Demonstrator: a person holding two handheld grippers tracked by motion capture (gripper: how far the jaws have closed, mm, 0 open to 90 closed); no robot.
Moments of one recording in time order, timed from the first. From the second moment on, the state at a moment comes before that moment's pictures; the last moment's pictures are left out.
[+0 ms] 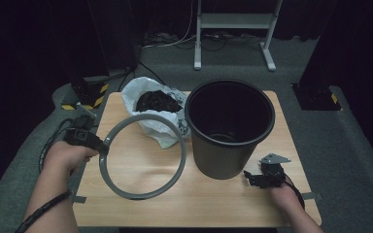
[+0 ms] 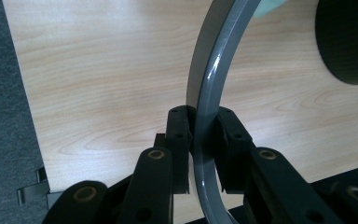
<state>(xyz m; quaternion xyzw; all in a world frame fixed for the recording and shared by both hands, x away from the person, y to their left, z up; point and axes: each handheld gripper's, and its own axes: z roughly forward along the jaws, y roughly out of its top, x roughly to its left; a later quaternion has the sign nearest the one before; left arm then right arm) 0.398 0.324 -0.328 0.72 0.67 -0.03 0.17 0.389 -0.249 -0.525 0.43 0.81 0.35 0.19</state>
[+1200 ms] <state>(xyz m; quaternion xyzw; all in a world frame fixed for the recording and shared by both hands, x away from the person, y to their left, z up) 0.414 0.306 -0.236 0.72 0.66 0.01 0.23 0.390 -0.249 -0.524 0.43 0.81 0.35 0.19</state>
